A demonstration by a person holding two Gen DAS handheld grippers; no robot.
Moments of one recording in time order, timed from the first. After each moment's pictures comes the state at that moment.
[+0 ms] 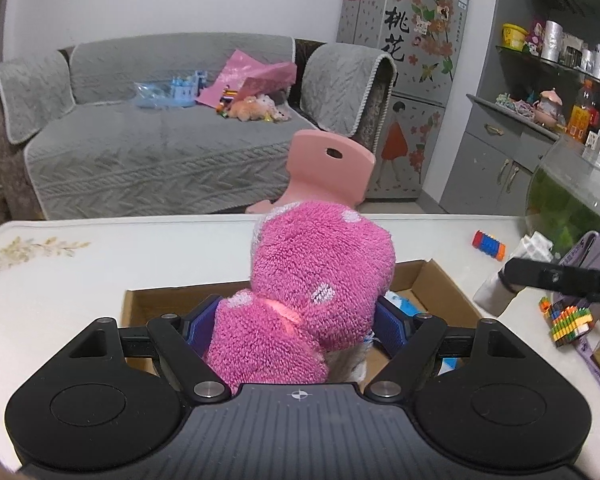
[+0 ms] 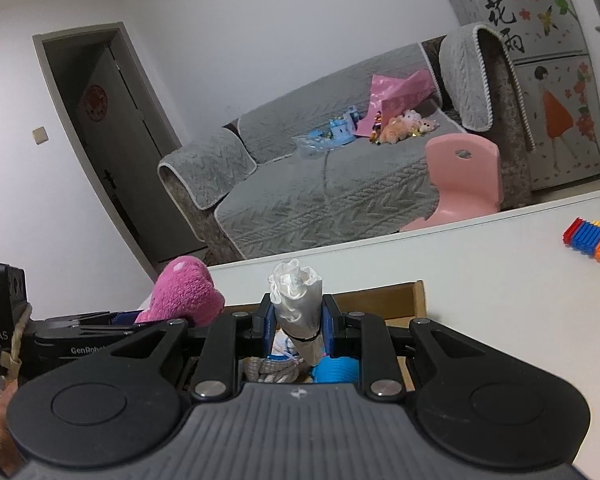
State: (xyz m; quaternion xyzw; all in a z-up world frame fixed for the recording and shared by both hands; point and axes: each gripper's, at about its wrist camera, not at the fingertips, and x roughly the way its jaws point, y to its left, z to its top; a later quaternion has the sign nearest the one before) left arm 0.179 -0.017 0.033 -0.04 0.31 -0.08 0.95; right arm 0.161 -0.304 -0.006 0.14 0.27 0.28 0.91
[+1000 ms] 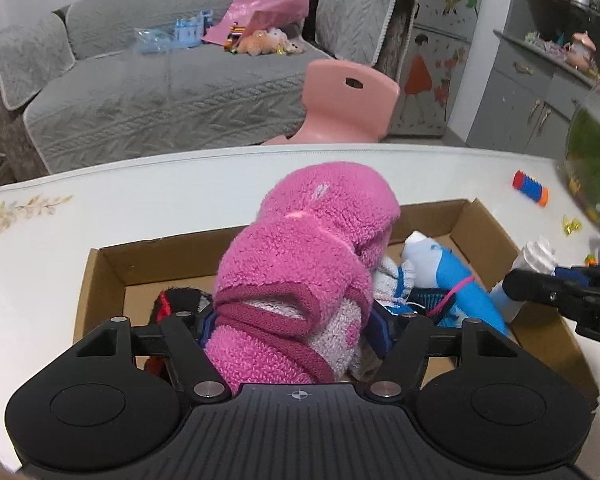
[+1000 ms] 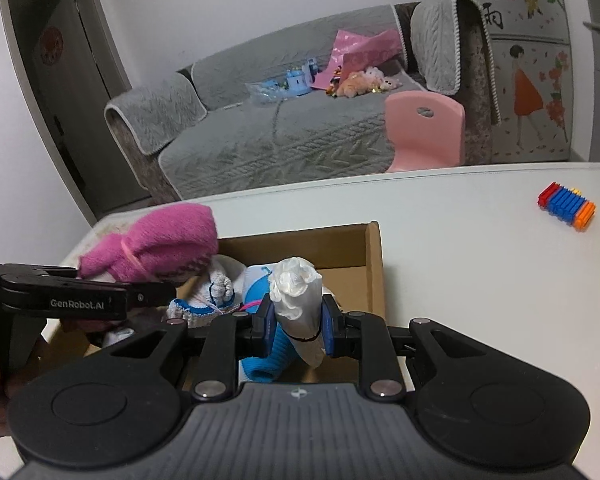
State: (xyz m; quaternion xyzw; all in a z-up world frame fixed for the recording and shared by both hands) left arm 0.222 -0.032 -0.009 -0.01 0.40 -0.05 0.91; right arm 0.187 -0.276 -0.038 0.07 0.34 0.22 0.91
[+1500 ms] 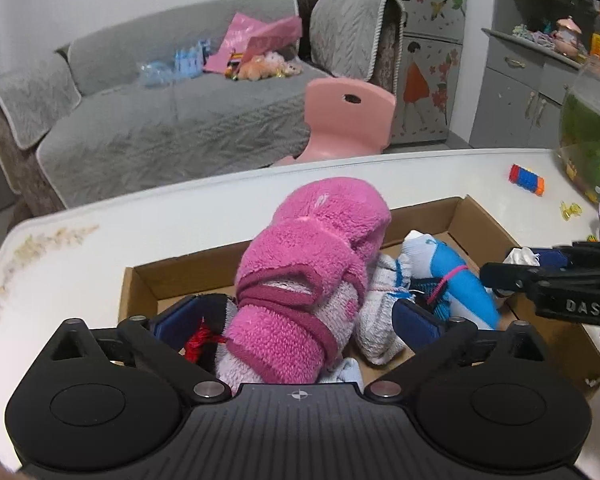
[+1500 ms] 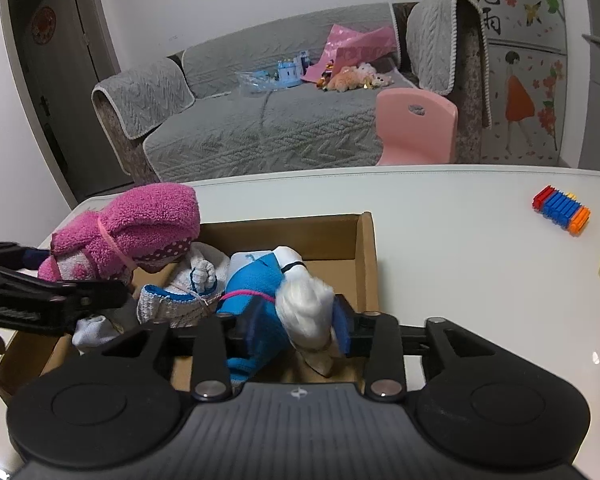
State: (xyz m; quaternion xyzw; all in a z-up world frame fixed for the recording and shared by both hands) left arm 0.192 -0.038 0.009 0.04 0.37 -0.04 0.93; right arm 0.189 -0.267 -0.045 0.04 0.34 0.20 0.92
